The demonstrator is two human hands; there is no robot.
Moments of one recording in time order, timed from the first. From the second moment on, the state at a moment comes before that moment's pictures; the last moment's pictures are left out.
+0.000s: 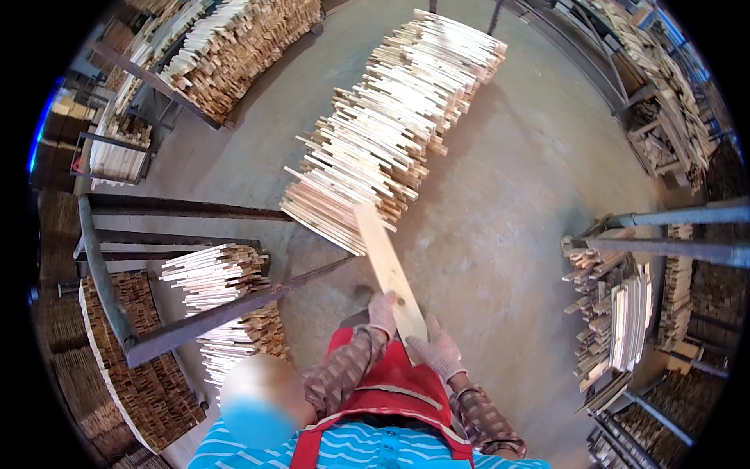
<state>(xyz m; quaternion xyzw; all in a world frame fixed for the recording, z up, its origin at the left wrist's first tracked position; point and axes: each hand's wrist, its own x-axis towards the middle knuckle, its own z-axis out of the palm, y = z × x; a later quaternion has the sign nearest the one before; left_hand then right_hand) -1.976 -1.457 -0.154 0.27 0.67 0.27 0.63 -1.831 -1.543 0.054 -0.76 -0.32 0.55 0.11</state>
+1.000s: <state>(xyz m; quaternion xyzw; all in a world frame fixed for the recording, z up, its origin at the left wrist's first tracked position) -1.944 -1.152 -0.344 0.08 0.80 0.23 0.55 -1.571 -1.423 -0.115 -0.72 0.17 0.55 0.39</state>
